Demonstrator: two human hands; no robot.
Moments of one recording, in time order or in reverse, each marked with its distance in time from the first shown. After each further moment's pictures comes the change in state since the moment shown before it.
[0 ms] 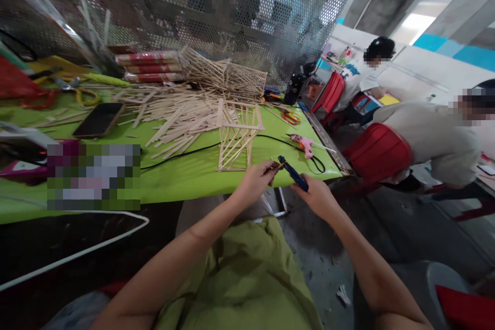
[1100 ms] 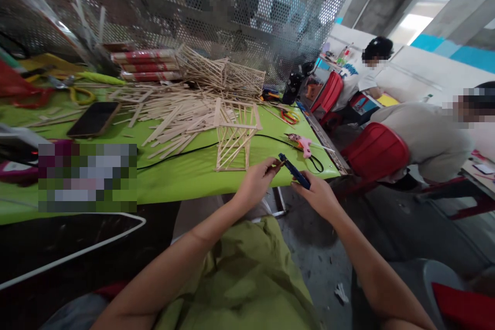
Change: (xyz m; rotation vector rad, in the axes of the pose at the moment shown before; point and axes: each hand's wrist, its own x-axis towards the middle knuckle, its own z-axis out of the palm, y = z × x) left_hand -0.002 0.003 0.010 0.076 0.105 0.102; right_hand -0.002 -0.001 -0.010 0.139 0.030 0.063
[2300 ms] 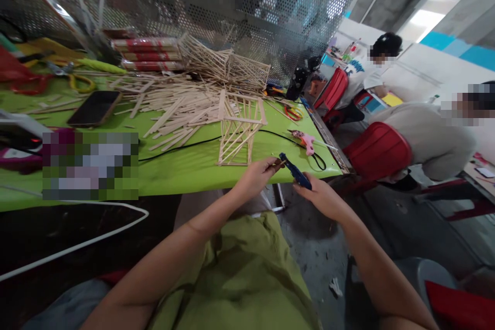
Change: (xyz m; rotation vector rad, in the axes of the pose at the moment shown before) left_hand 0.005 -0.018 -0.005 -0.010 -0.109 0.010; right_hand -0.005 -0.001 -0.005 0.174 -0.270 0.031
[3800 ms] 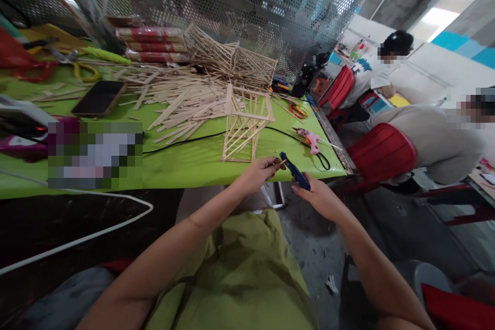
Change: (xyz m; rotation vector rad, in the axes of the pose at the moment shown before) left_hand -0.002 -0.010 -0.003 -0.376 -0.077 -0.167; right_hand 0.004 -0.006 0.010 0.010 0.004 0.016
